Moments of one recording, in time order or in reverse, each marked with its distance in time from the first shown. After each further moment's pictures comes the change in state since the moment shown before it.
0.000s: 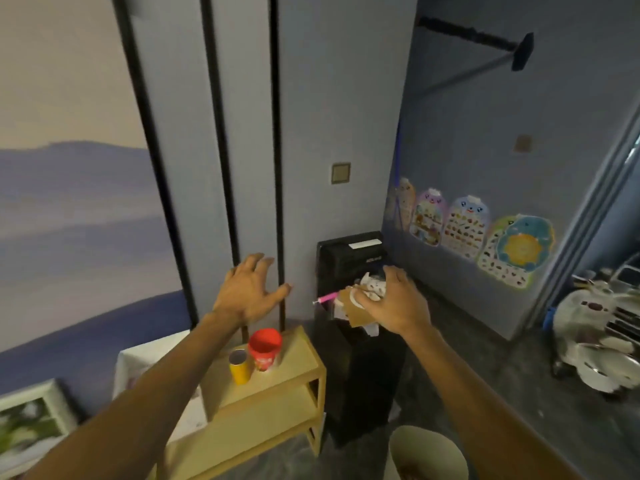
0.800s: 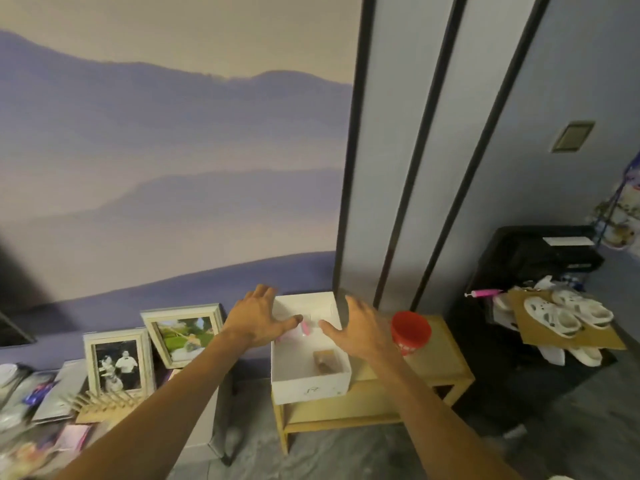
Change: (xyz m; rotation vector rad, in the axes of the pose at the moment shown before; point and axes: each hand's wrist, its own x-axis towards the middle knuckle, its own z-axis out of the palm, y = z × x) left_hand -0.115 -0.372 0.003 -0.009 -0.291 -0.519; right_hand -0.027 -0.352 0.302 0.081 -0.501 -0.289
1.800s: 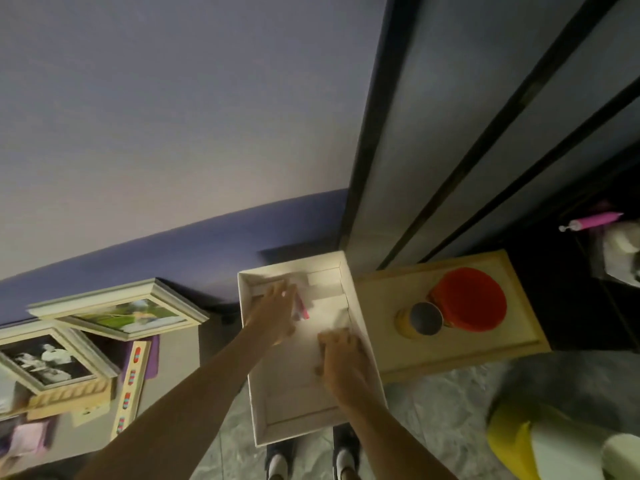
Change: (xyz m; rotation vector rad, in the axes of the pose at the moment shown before) left_hand 0.261 -0.097 0.284 0.286 -0.429 0.164; right_hand 0.183 0.102 0.291 -0.098 -0.500 0.248
